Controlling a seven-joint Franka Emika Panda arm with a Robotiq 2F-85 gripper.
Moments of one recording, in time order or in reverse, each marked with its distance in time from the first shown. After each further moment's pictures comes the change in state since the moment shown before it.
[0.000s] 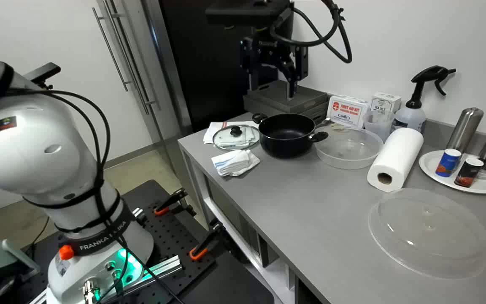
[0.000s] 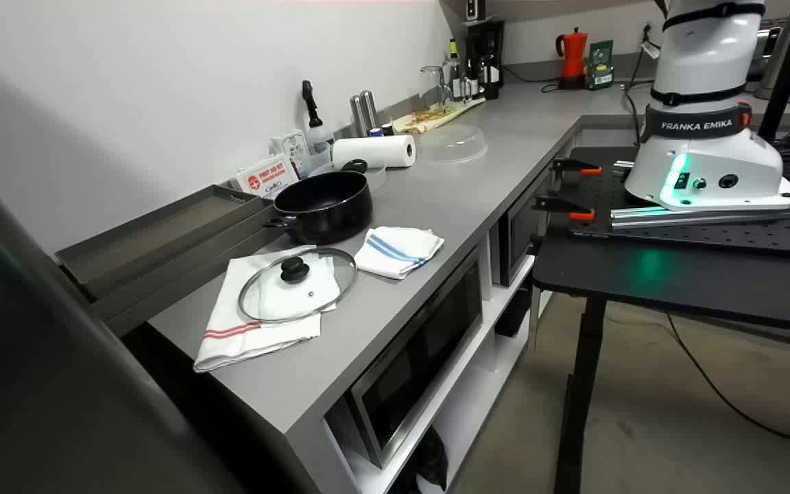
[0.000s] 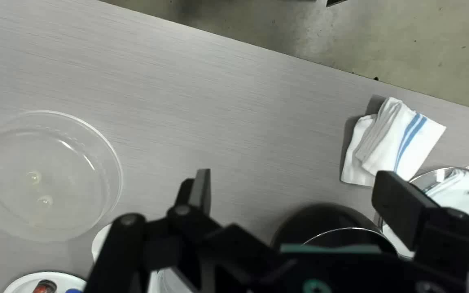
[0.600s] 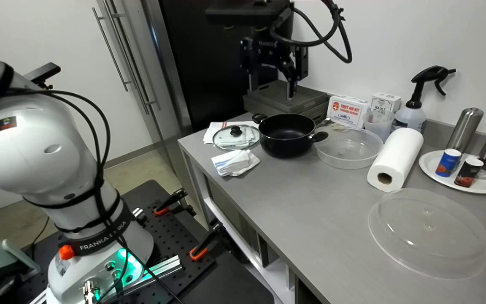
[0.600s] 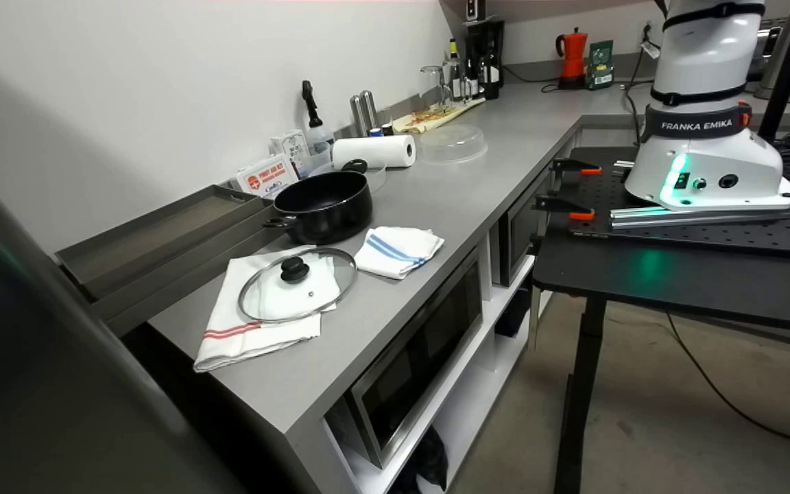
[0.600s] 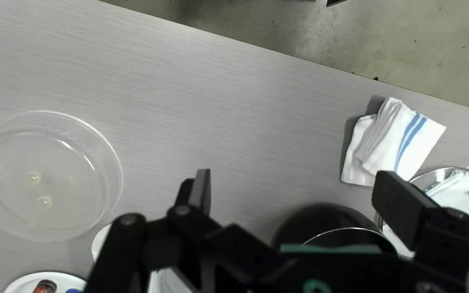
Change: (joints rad) arm 0.000 0.000 0.000 0.000 0.000 0.000 0.000
